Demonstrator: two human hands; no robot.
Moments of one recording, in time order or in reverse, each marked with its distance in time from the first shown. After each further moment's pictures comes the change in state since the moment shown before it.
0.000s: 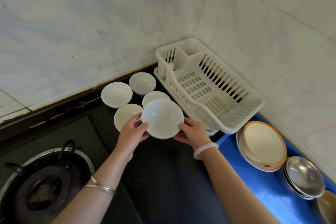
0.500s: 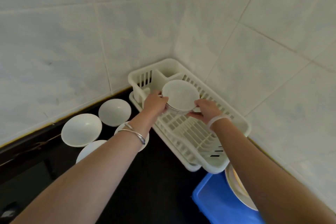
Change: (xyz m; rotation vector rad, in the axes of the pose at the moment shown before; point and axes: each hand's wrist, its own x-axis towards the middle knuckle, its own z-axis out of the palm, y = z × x) left_hand 0.142 0.113 0.164 0.218 -0.131 0.093; right_hand 0.122 -0.136 -0.101 0.053 0.240 -0.046
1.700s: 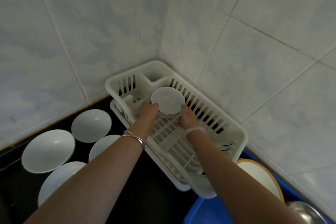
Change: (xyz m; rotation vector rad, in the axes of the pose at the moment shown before) left_hand 0.080 -0.031 0.052 -0.055 0.082 -0.100; right_hand 0.064 0.038 0.017 -0.158 0.160 -0.128
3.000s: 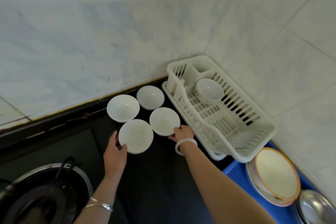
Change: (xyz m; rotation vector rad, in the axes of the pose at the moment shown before) left_hand -0.174 -0.167 -0.232 0.114 0.445 0.018; right_hand -0.150 0.064 0.116 -0.157 -0.117 0.207
